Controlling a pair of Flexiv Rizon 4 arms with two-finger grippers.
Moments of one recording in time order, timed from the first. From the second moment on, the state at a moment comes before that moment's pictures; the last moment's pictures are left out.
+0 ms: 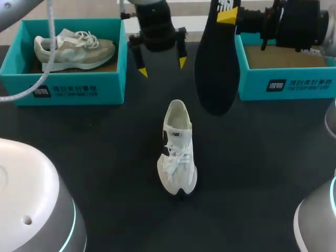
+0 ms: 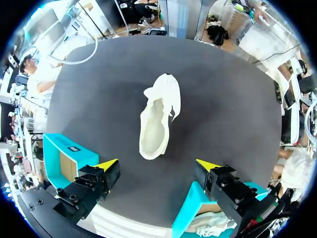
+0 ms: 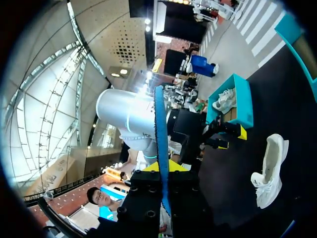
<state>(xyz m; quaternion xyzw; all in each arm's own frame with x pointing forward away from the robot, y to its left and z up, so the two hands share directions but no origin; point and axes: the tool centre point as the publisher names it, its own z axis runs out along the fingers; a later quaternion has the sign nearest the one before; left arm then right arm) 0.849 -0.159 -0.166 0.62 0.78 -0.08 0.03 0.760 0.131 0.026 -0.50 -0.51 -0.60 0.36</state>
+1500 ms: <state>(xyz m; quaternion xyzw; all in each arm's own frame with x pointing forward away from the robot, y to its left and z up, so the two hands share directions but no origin) 0.841 -0.163 -0.060 0.58 0.65 -0.32 0.37 0.832 0.121 -0.013 -0.59 -0.48 -0.50 0.42</state>
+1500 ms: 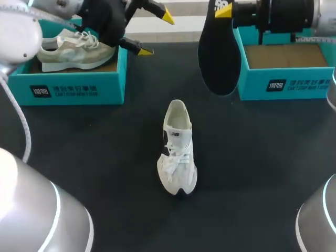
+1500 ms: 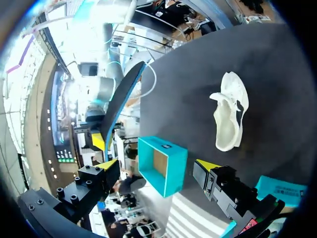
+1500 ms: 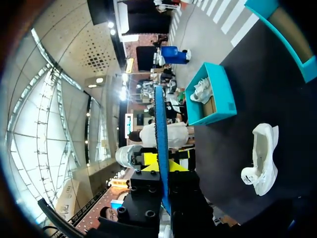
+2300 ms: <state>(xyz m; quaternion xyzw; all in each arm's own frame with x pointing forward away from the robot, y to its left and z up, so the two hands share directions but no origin) 0.830 -0.198 -0.055 0.53 0.51 -0.47 0.48 0.865 0.166 -0.048 -0.60 -0.37 -0.49 0.51</state>
